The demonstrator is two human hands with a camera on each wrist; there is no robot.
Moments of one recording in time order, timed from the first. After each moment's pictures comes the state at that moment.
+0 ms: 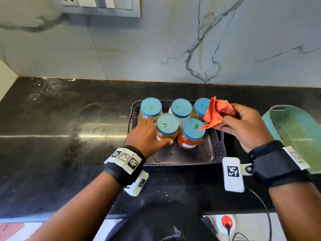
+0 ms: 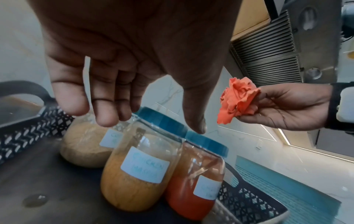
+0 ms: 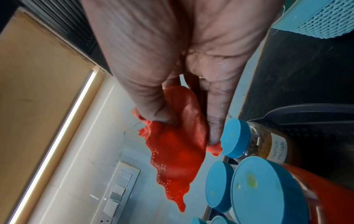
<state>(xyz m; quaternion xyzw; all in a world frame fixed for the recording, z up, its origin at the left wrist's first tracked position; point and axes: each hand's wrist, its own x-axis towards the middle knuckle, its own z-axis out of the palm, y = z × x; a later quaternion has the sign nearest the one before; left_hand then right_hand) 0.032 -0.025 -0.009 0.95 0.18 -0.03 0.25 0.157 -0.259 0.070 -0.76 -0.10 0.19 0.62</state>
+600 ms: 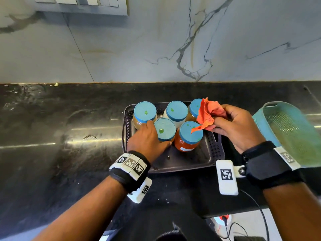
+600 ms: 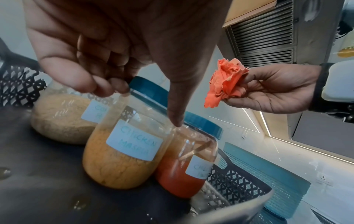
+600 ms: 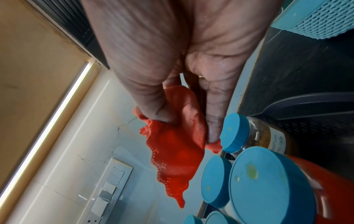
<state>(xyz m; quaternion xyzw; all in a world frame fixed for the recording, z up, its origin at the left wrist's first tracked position) 0.056 -0.027 -0.024 0.95 0.20 -0.03 0.23 0.160 -0.241 0.063 -0.77 -0.08 0.18 0.61</state>
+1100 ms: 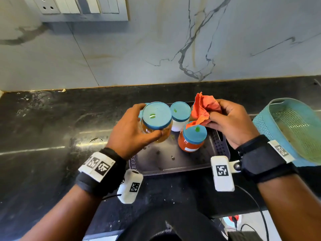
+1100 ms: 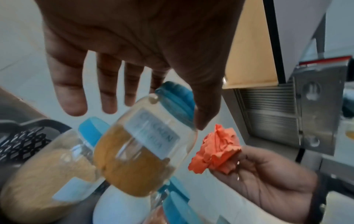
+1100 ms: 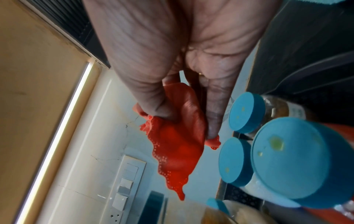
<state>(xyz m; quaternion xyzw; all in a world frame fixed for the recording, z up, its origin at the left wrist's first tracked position) 0.031 0.020 0.032 0.89 0.13 0.10 0.42 0.159 -0.220 0.065 -0.74 -0.10 0.18 0.63</state>
